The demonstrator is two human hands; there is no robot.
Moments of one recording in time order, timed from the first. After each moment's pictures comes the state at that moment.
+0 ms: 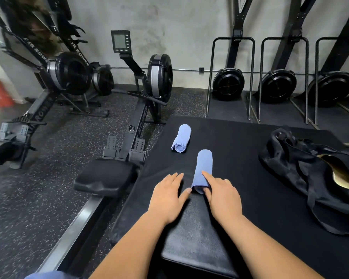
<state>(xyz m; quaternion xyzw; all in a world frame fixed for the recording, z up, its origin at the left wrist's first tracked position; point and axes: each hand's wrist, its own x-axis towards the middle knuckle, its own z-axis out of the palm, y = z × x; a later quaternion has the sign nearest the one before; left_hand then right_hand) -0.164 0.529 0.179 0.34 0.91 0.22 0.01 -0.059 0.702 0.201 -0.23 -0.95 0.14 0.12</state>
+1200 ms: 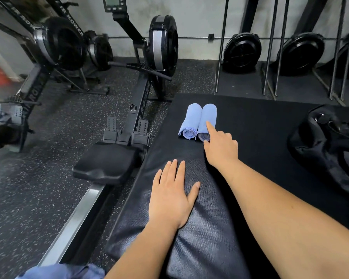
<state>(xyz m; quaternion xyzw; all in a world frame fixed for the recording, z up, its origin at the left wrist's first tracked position) -0.181 0.536 0.155 0.28 0.95 0.14 -0.06 -0.233 0.753 0.190 -0.27 -0.95 0.10 0.09</state>
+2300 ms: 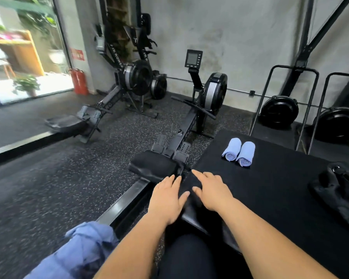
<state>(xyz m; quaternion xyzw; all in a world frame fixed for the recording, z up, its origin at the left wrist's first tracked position) -0.121 0.349 0.208 0.20 0.96 0.18 -0.04 -0.102 0.536 0.261 -0.03 -0.99 0.11 -0.03</state>
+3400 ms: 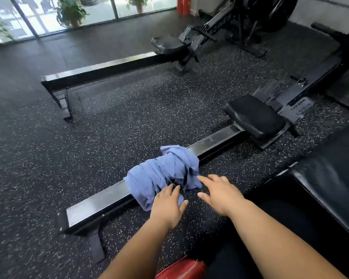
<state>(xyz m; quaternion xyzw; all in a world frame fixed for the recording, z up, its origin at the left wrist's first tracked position) 0.045 0.081 0.017 -0.12 0.96 0.20 0.16 -0.055 0.265 0.110 0.24 -0.93 0.04 -0.27</state>
